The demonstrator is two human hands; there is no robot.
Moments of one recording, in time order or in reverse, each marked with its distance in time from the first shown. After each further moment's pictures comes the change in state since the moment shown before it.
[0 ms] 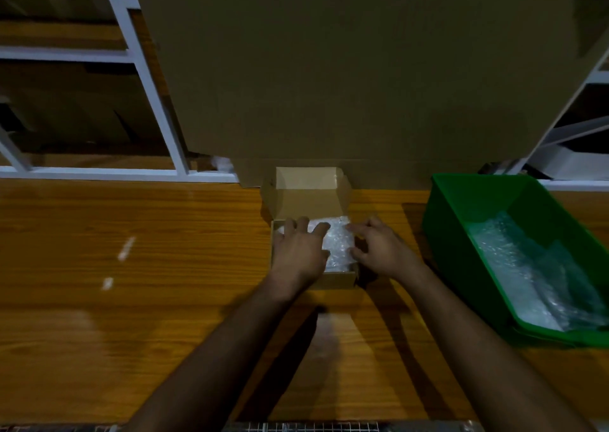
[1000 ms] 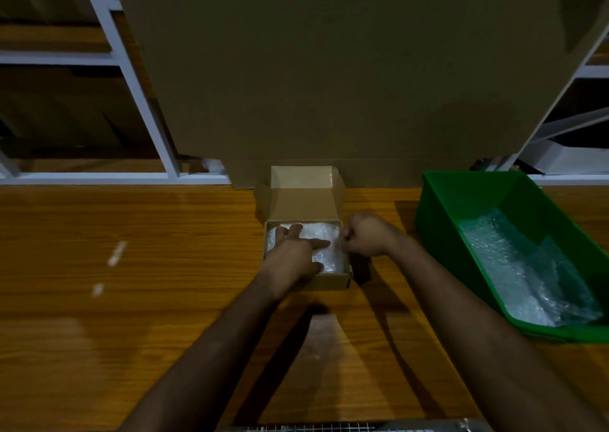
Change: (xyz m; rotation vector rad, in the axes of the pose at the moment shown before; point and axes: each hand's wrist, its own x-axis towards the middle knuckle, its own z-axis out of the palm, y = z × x) left_hand 0.013 -0.007 0.005 0.022 -0.259 0.051; right_hand 0.029 -0.008 -0.027 -0.025 -0.244 0.035
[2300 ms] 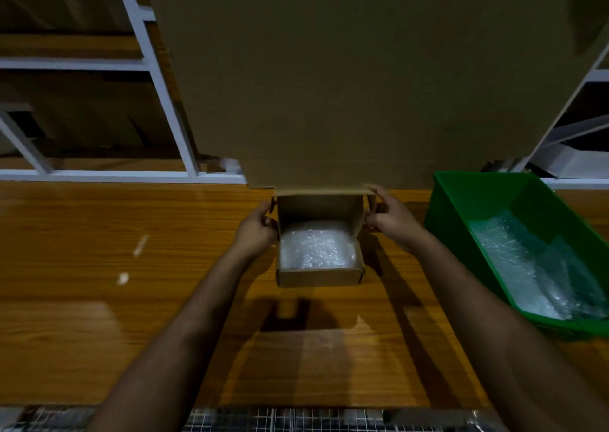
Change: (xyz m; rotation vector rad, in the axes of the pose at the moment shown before) left_hand -0.023 -0.076 -0.023 -1.046 0.321 -0.229; right_hand -0.005 0.021 0.003 0.893 0.318 0.004
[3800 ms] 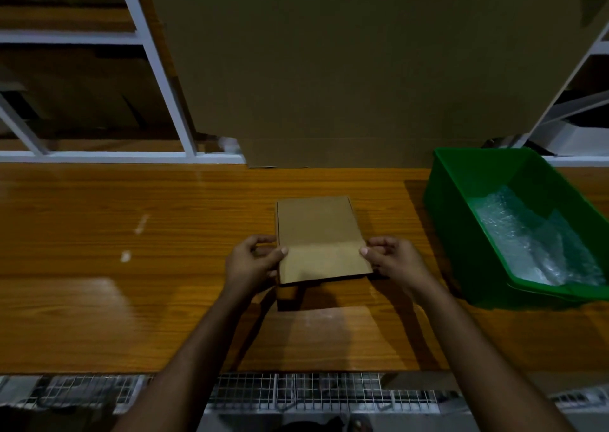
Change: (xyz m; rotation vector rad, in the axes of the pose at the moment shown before) left_hand -0.083 -0.059 0.024 -0.193 0.149 -0.105; right_hand -0.101 0.058 0.040 0.064 0.086 0.216
